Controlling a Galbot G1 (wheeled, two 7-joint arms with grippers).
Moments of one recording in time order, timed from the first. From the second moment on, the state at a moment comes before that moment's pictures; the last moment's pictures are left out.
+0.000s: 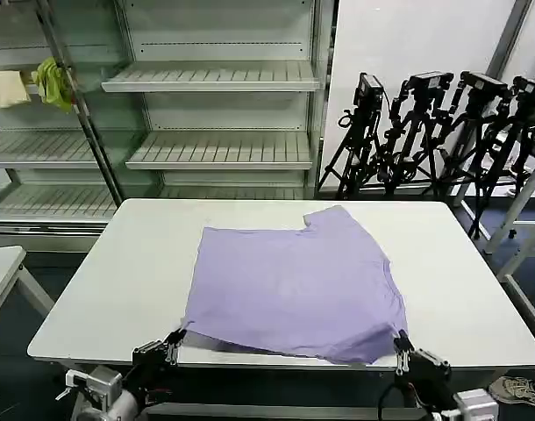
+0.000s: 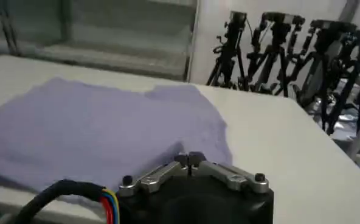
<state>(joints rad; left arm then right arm) 1.59 -1.09 -0.56 -2.29 -0.38 0.58 0.01 -1.71 0.93 0.60 2.57 0.61 -0.54 0.43</state>
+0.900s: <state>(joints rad) 1.39 -1.10 -0.50 -2.14 -0.39 0.58 0.02 -1.45 0.94 0.56 2.37 0.69 -0.54 0.42</state>
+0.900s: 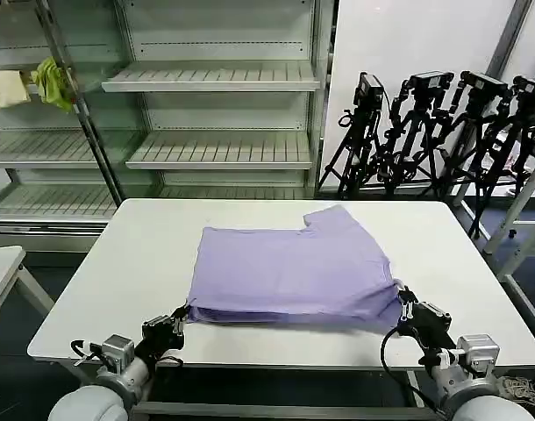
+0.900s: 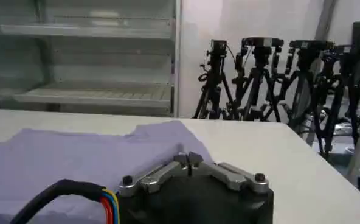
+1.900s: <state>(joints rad) 1.25 -1.12 -0.44 -1.99 -0.37 0.58 0.02 -1.19 0.87 0.45 2.18 0.73 -0.57 0.36</state>
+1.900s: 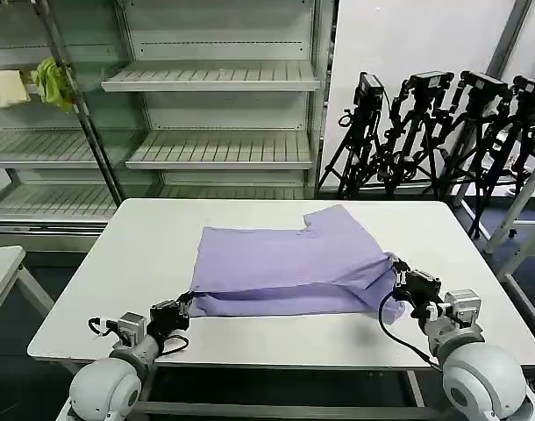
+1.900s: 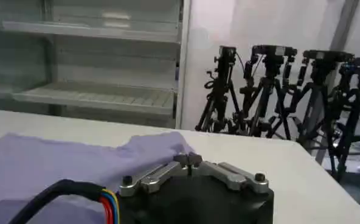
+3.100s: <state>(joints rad) 1.21 -1.14 -0.45 -1.96 -0.34 0.55 -0.01 -1.07 0.92 0.39 1.96 0.64 -0.56 0.34</state>
